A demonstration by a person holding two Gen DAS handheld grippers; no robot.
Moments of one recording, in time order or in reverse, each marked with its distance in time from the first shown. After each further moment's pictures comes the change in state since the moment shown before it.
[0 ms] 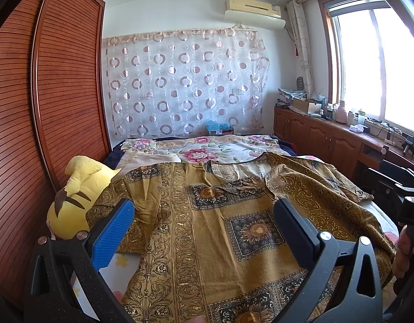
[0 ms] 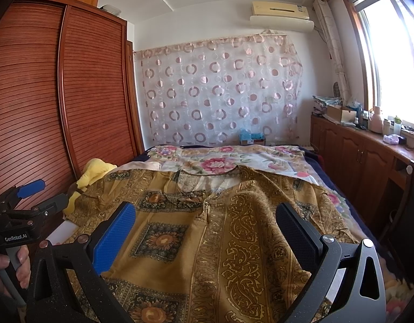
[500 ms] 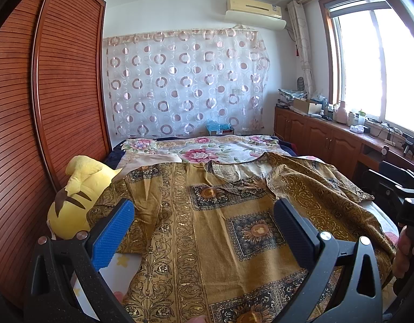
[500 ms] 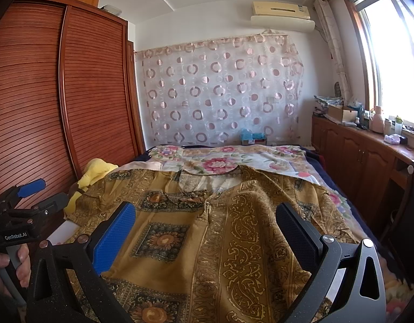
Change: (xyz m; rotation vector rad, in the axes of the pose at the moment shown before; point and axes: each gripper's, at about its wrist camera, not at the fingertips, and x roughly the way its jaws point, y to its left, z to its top) left arm 0.001 0.000 -0.001 -0.002 0.002 0.000; right arm 0.003 0.000 -0.001 0.000 0.002 0.005
